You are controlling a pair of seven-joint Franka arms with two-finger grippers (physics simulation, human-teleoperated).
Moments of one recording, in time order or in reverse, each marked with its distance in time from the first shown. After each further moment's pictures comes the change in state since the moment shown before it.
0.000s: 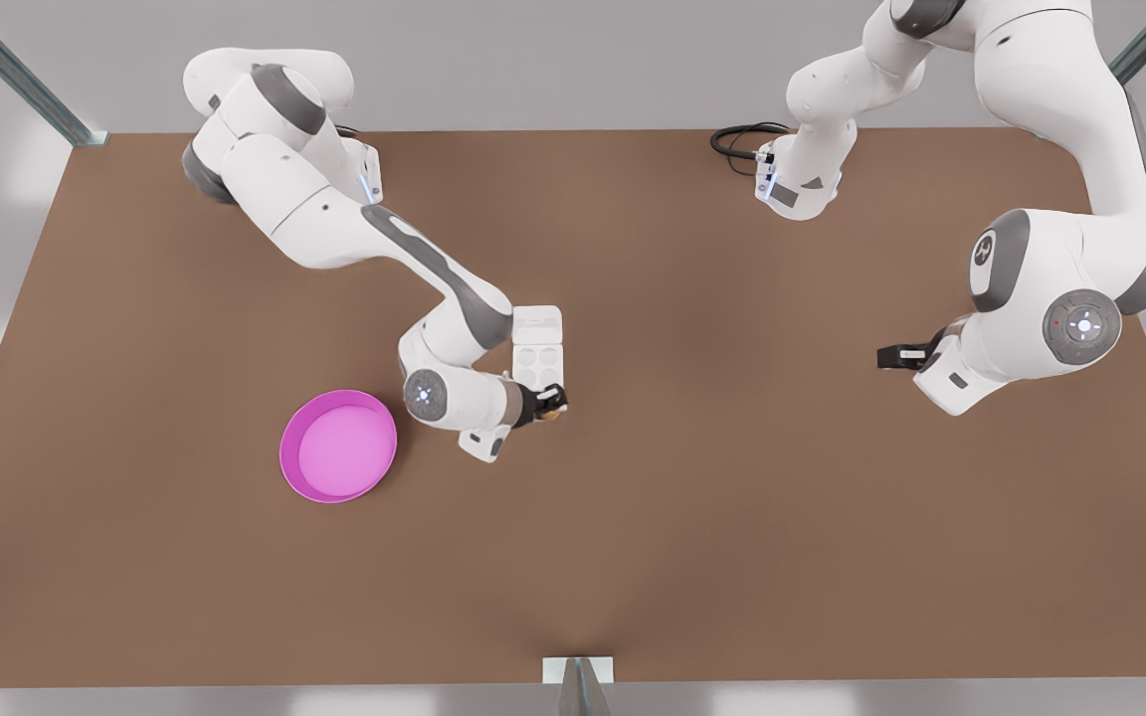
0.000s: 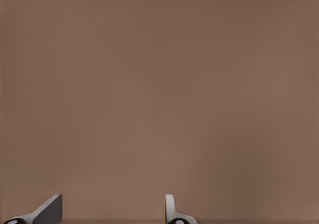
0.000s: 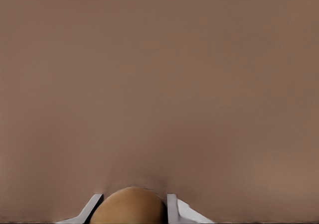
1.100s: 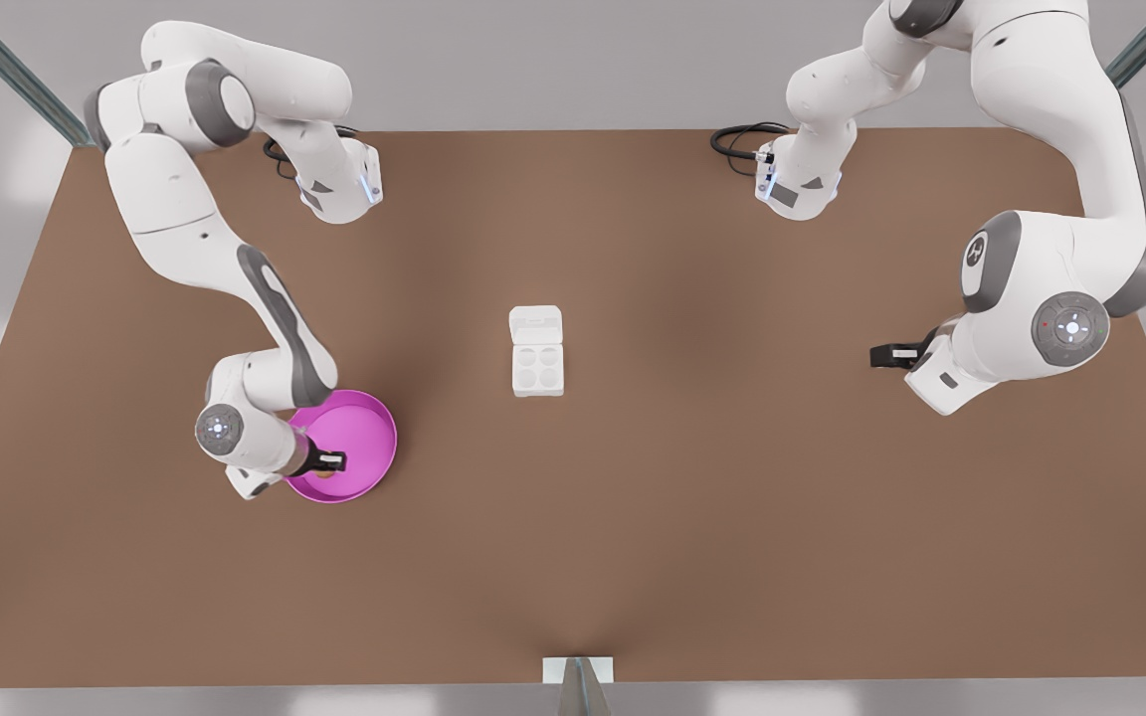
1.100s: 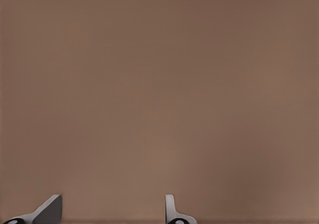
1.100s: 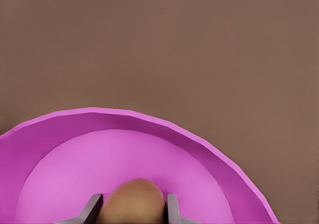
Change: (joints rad) left arm -0.009 -0.001 -0.002 -0.012 -0.003 0.002 -0.001; right arm -0.318 -0.143 -0.320 -0.312 -0.252 0.133 0.021
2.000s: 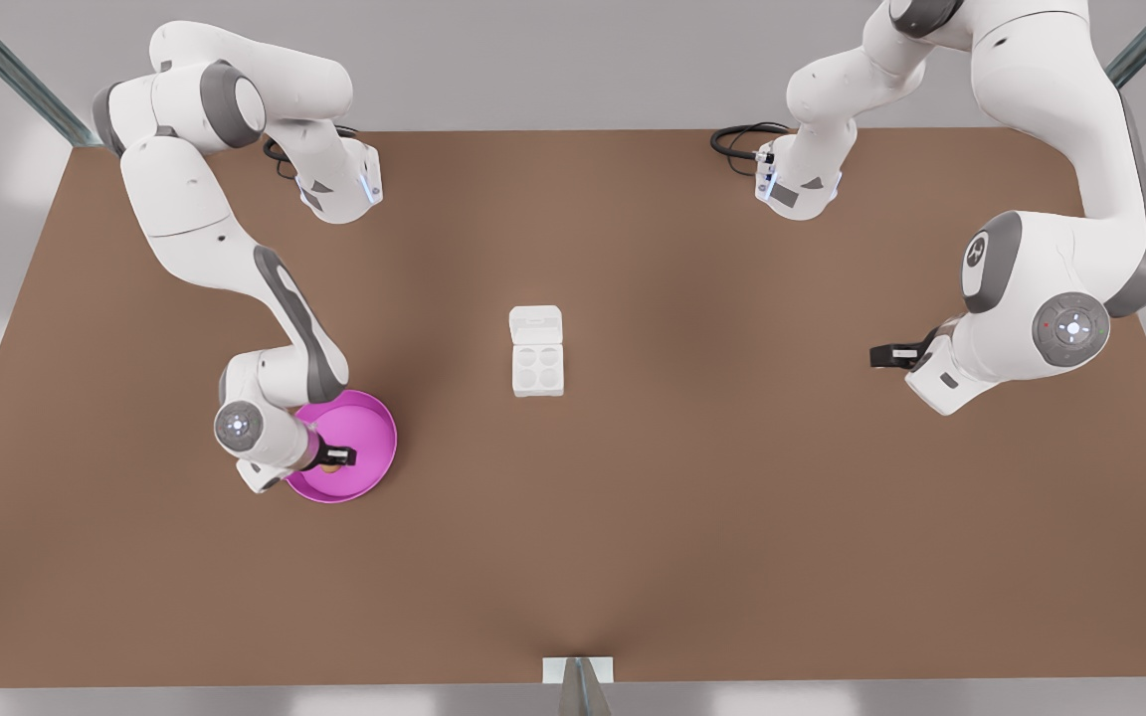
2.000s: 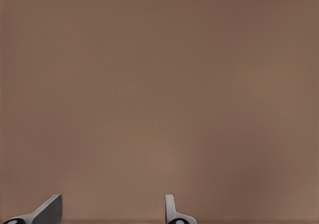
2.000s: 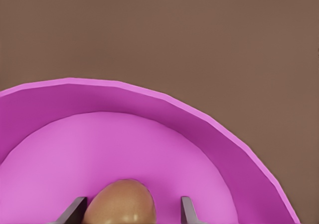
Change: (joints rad) left arm 0.003 0.000 0.000 -0.002 -0.004 0.000 0.000; right arm 0.087 0.000 -0.085 -0.038 -0.016 0.027 0.043
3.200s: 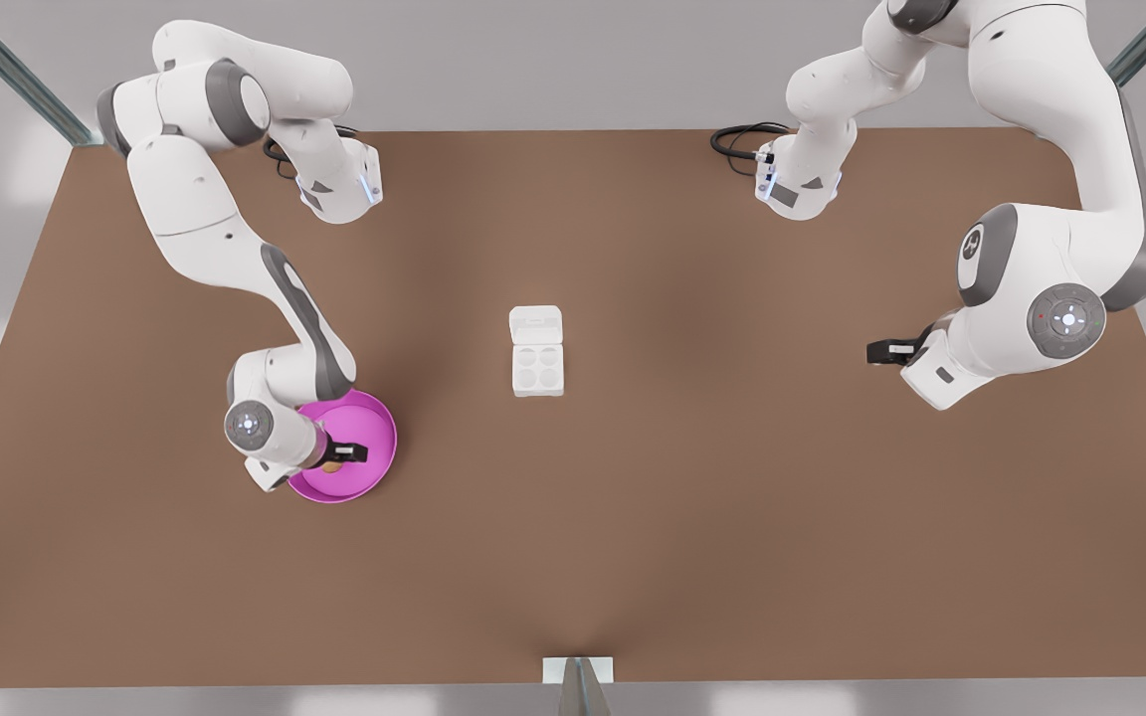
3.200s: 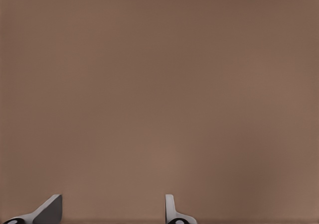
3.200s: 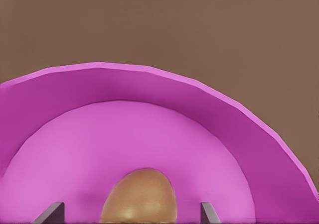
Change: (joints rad) left arm -0.008 -0.015 -0.004 -0.002 -0.003 -0.002 0.002; right arm 0.029 -0.014 -0.005 -0.016 0.001 -0.014 0.007
